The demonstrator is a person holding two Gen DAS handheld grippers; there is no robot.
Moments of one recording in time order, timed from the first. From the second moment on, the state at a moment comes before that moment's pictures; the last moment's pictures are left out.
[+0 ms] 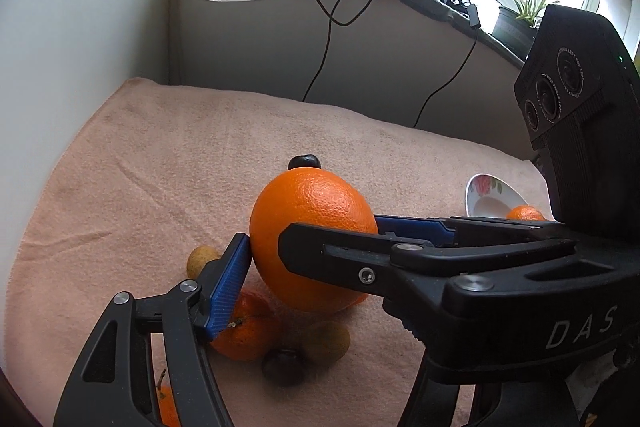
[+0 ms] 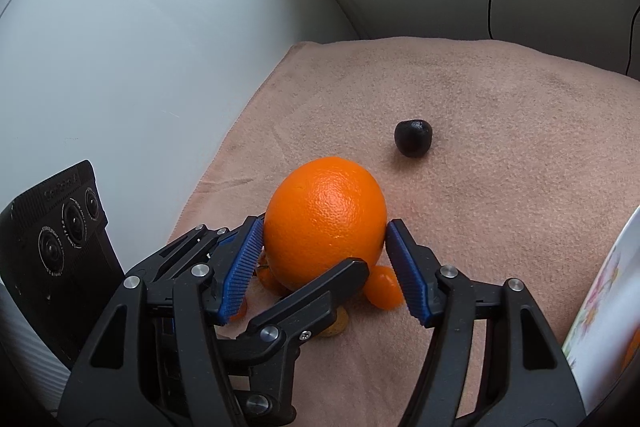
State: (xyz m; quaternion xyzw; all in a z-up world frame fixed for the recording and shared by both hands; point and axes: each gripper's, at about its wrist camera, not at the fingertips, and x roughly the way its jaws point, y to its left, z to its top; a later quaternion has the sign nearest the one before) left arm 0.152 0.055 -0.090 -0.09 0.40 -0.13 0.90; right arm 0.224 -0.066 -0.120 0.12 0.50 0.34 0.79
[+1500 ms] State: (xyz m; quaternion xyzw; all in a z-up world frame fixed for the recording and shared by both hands) left arm 0.121 -0.088 -0.072 -0.07 0.39 -0.24 0.89; right arm 0.154 -0.228 -0.080 0.13 0.46 0.23 0.85
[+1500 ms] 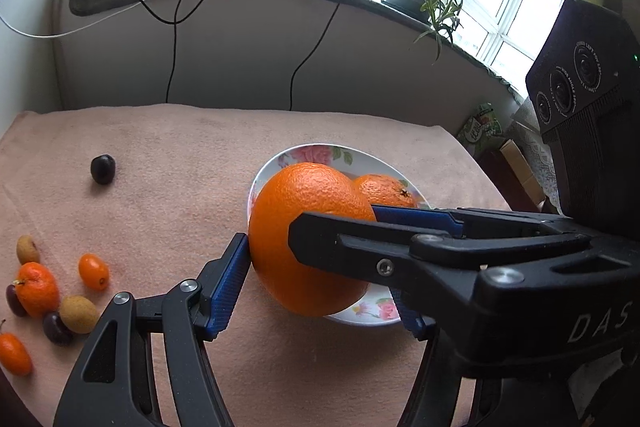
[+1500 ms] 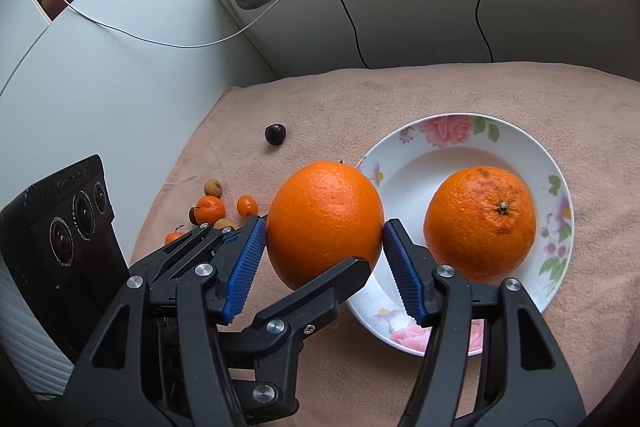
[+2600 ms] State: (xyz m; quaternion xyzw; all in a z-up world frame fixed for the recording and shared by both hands) left arm 0.107 -0.096 -0.083 -0.05 0.40 -0.25 0.88; right arm 0.140 -0.279 -0.054 0.14 0.41 0.19 0.88
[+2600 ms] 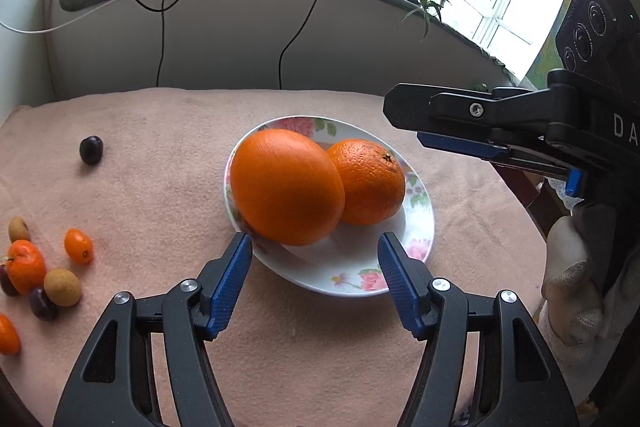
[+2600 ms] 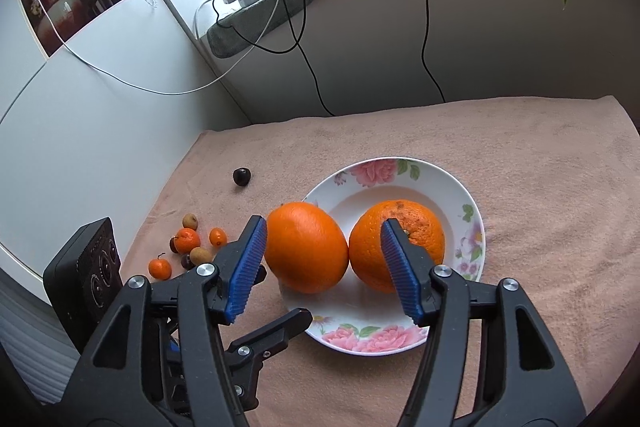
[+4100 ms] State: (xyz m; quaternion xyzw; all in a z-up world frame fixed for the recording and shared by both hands) left arm 0.058 -0.017 -0.060 -0.03 0.36 -0.12 0.92; right arm 0.094 -0.248 -0.057 0.05 0.36 0.18 0.91
